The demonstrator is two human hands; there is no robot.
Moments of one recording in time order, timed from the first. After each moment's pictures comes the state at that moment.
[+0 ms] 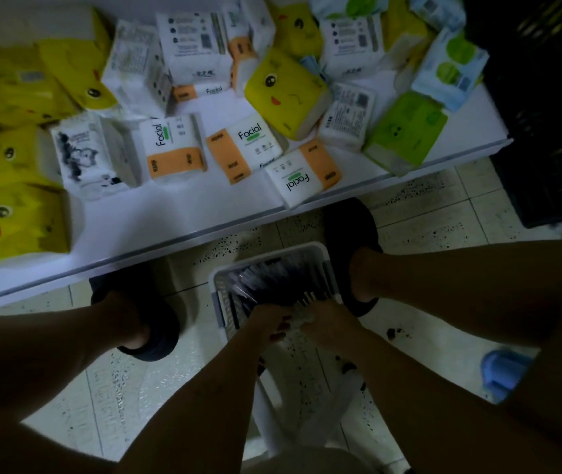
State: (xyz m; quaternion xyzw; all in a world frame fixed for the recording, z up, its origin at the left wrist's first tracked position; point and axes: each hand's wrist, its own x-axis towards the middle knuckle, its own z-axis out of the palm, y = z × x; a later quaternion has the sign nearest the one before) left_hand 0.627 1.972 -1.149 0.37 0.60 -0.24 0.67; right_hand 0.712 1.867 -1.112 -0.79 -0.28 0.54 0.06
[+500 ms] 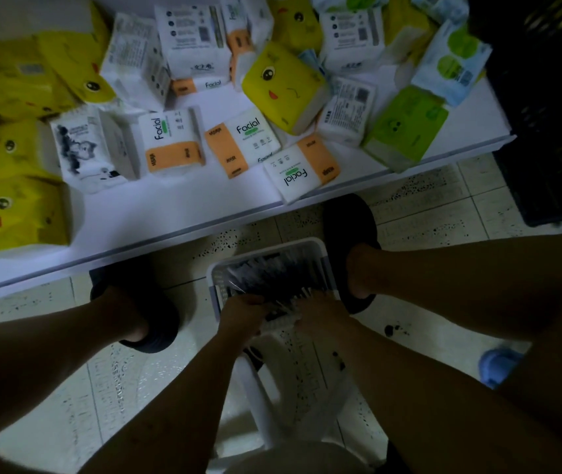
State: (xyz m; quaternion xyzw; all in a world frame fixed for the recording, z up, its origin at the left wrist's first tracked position) left_hand 0.605 1.991 -1.109 0.56 0.56 -0.18 0.58; right_hand 0.716 1.877 -1.141 -0.74 -0.36 0.55 -0.13
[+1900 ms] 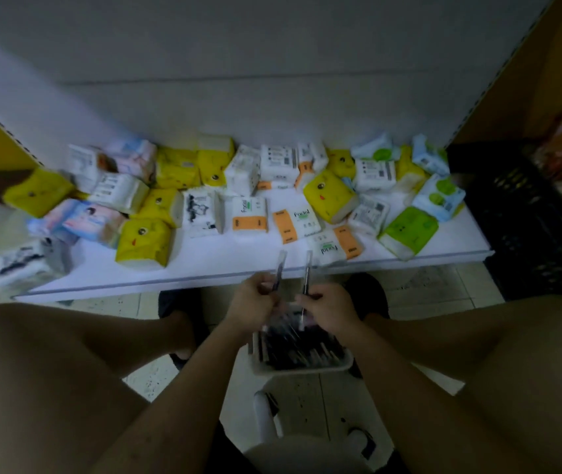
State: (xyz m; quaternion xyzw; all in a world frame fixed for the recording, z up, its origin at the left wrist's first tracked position) left_hand 0.584 2.028 -0.969 0.58 0.47 0.08 0.66; right_hand 0.705 1.926 -0.987 -0.79 -0.22 0.41 0.39
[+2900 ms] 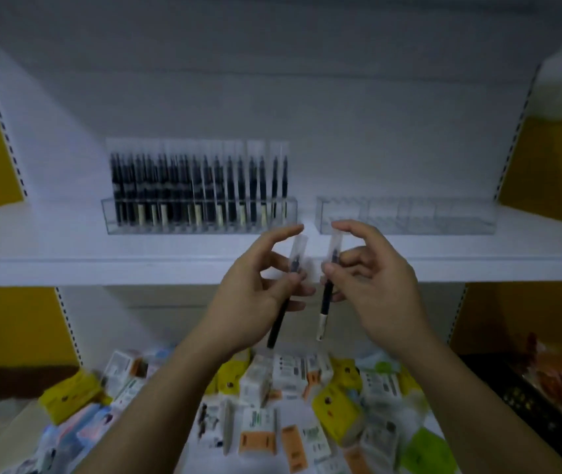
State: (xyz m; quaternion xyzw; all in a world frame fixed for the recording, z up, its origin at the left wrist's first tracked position) left_hand 0.613 2.080 -0.605 0.76 0.10 0.39 0.50; right_hand 0.758 1.979 -0.610 -0.59 -0.52 0.01 0.61
